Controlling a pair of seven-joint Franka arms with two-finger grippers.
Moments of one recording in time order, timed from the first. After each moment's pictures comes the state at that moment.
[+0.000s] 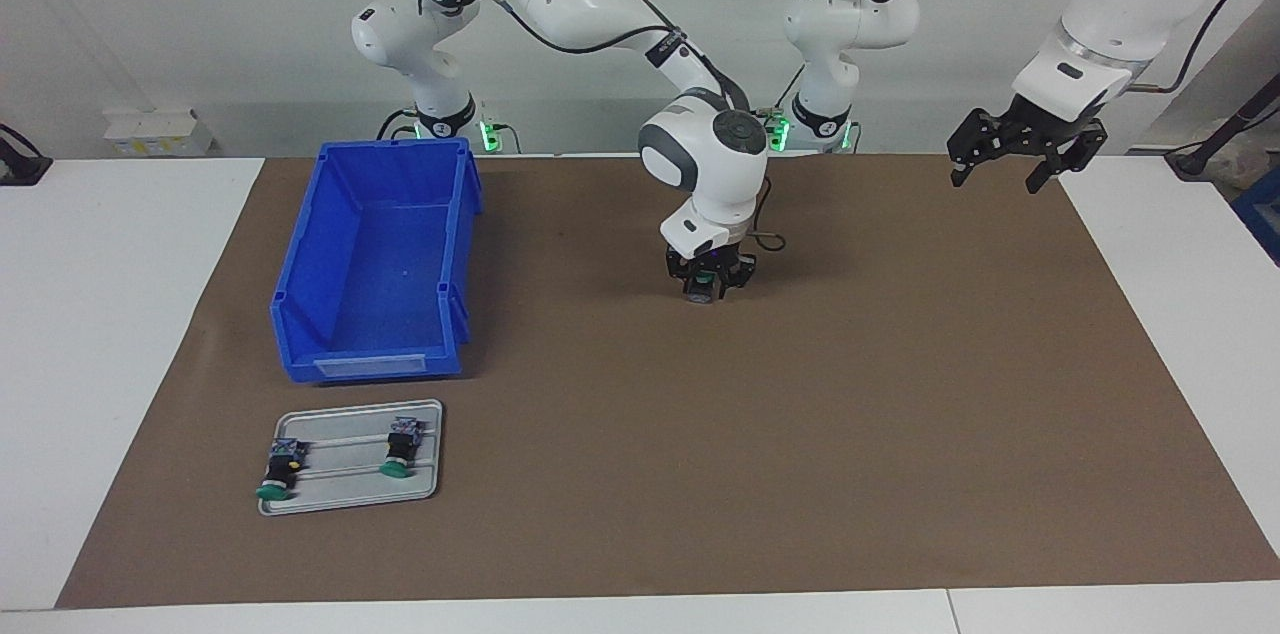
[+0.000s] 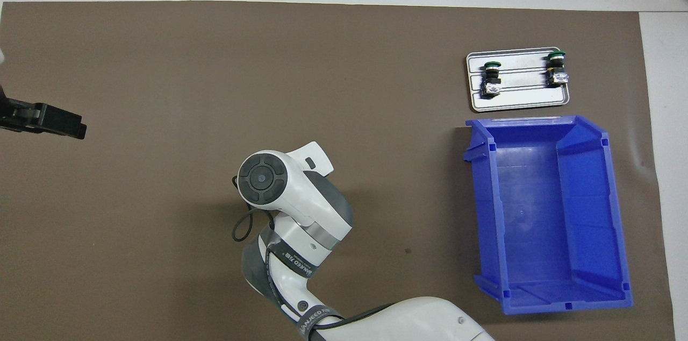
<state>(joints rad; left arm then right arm) -0.08 0.00 0.03 -1.55 -0.02 1.53 0.13 0.83 0.60 -0.05 -1.53 -0.02 2.12 1.02</state>
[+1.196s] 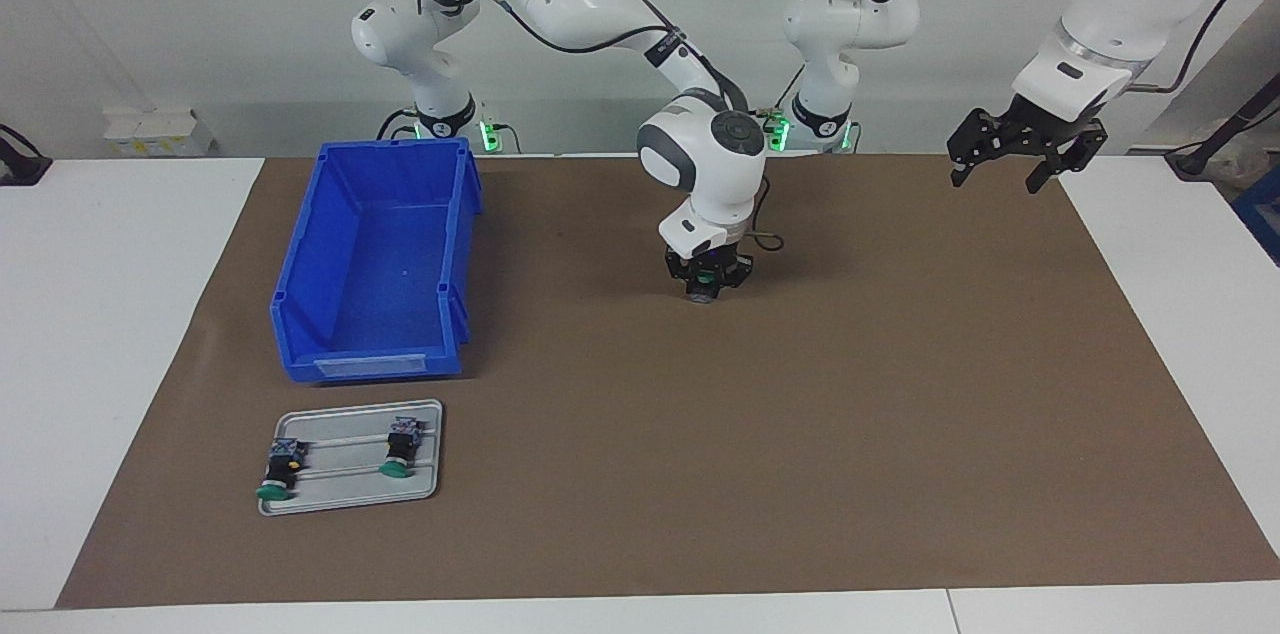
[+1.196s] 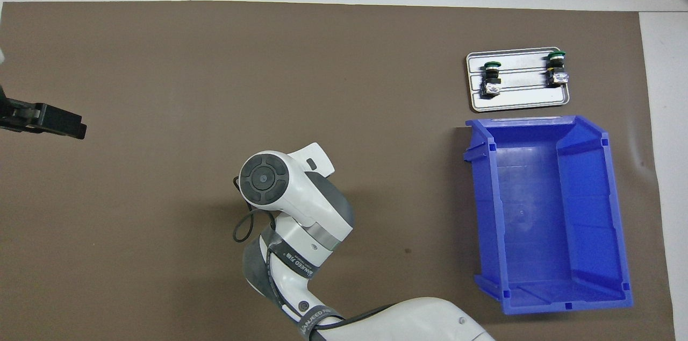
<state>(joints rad) -0.08 0.00 0.03 -1.55 -0.02 1.53 0.13 0.83 0.60 -0.05 -1.53 -0.02 2.12 1.02</state>
